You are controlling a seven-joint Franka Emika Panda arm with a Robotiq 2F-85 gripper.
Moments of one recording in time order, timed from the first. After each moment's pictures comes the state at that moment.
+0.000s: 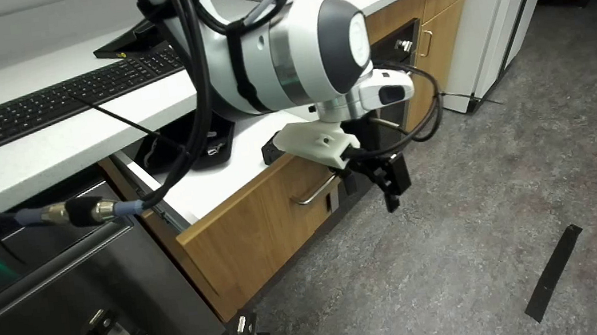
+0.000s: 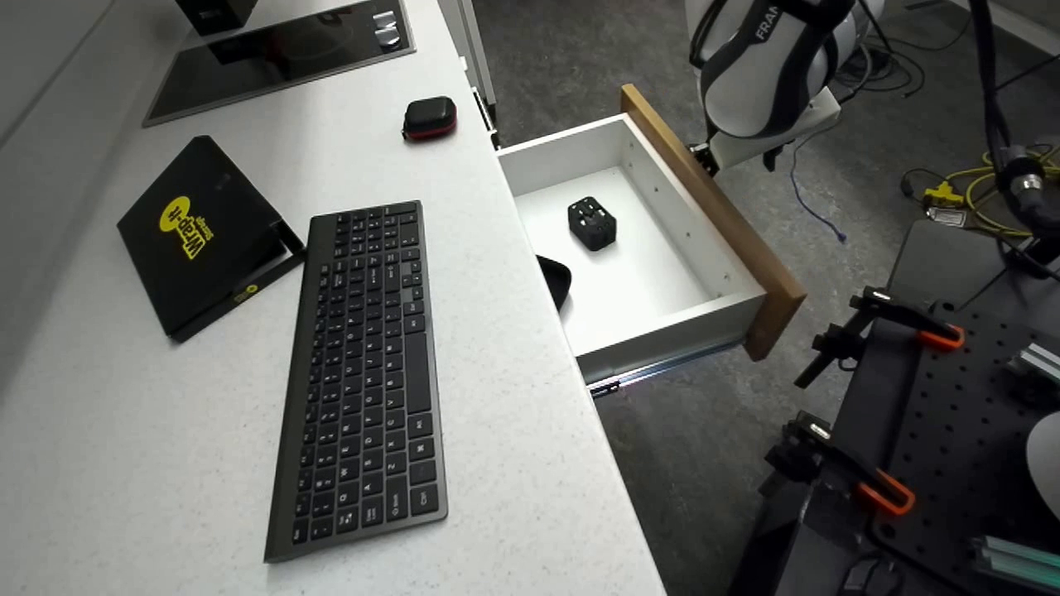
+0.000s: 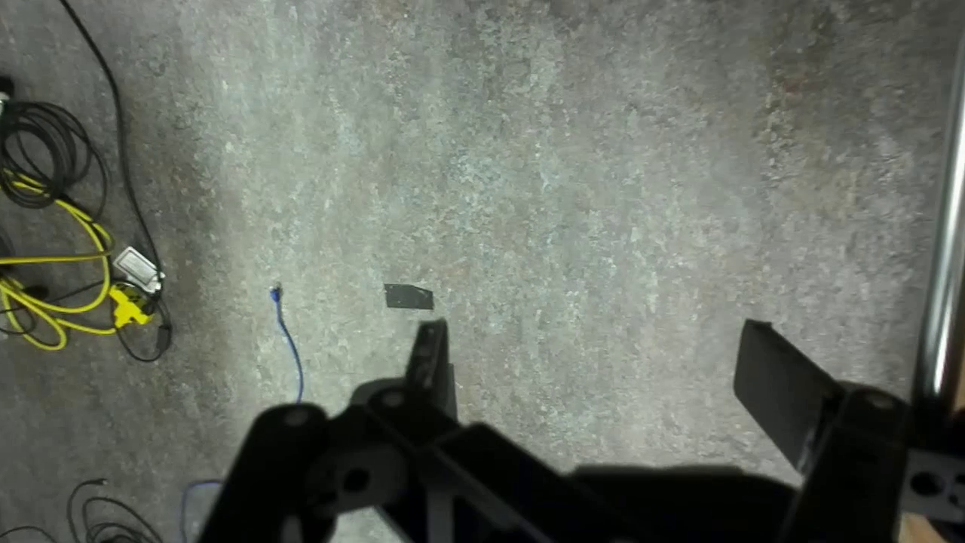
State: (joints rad) arm -0.09 0.55 -0.36 -2.28 -0.24 2.73 0.57
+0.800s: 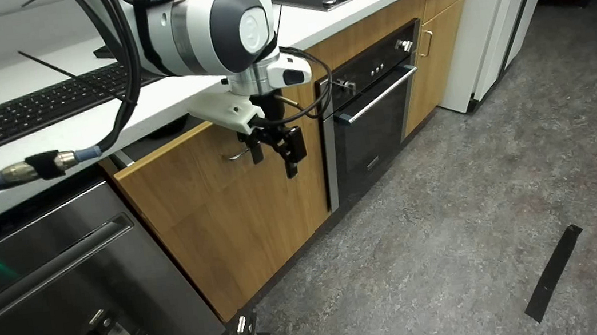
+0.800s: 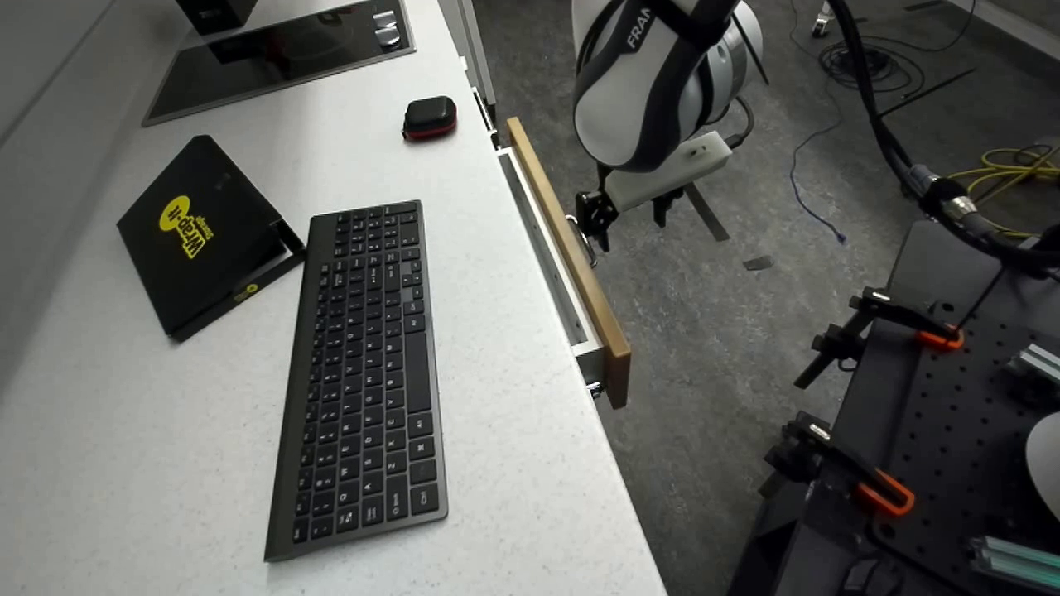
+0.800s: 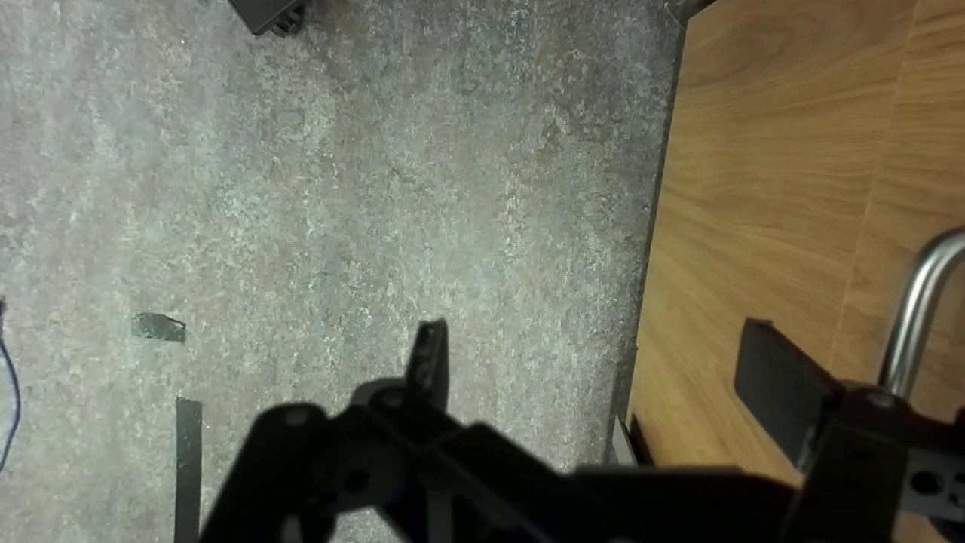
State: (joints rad) arm -0.08 0.54 -0.08 -2.20 0.03 2.65 0.39
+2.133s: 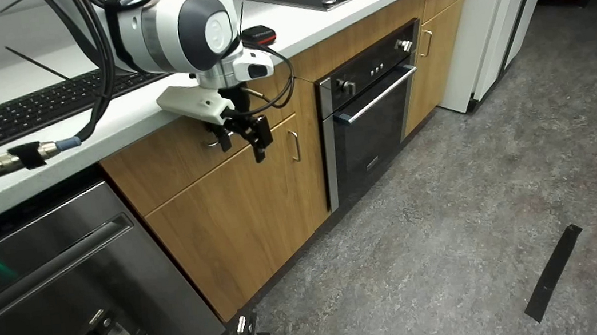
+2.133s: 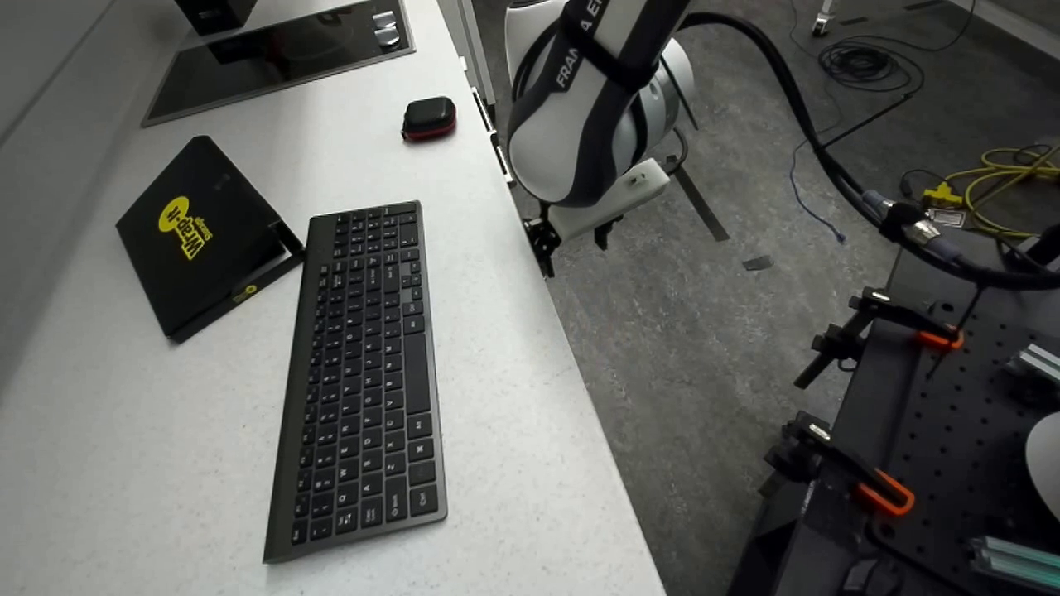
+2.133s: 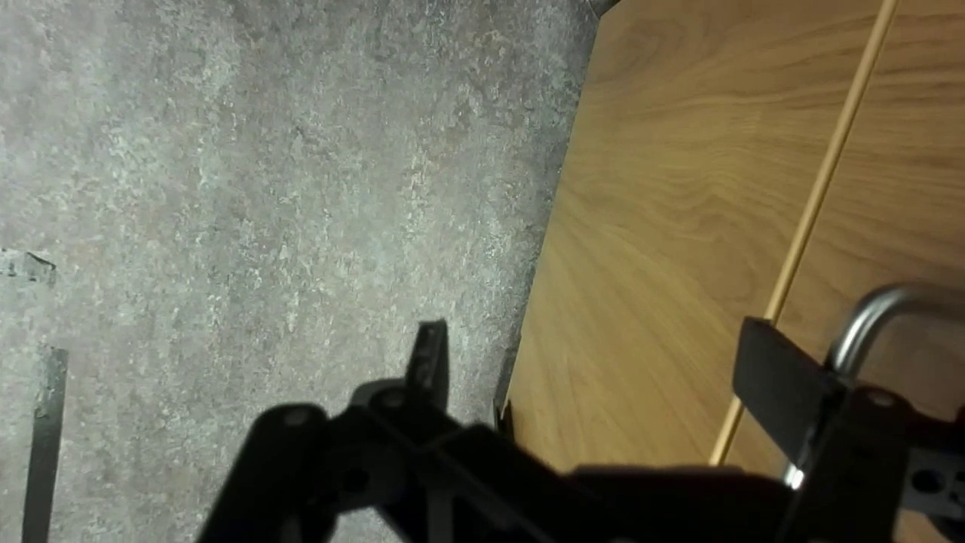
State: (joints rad) arm -0.02 0.61 -0.01 -2.09 0.07 2.67 0.34
